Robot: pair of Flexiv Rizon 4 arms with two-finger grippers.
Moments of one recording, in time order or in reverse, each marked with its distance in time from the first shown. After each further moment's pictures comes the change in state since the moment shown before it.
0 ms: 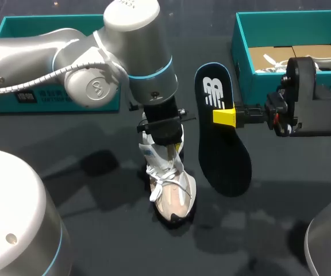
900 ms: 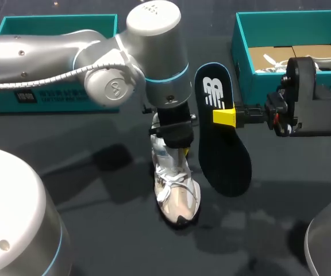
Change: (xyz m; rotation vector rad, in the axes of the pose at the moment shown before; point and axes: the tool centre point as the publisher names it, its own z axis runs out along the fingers) left arm -0.017 0.002 0.028 0.029 0.045 0.012; right arm 0.000 0.000 0.000 0.000 0.000 0.000
